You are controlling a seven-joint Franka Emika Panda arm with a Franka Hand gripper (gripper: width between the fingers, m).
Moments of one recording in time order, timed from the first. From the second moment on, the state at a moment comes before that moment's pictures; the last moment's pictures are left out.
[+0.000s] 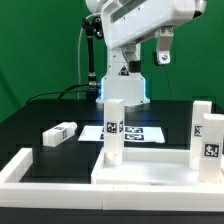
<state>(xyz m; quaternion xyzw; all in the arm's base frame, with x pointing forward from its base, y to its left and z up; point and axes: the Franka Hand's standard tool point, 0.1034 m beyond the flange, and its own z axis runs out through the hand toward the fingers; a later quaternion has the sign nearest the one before) 0.608 0.001 0.197 -0.86 0.50 -0.07 0.11</state>
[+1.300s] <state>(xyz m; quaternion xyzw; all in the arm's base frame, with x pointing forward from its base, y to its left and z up) 0.542 -0.118 0.173 -0.99 0.10 -0.07 0.08</state>
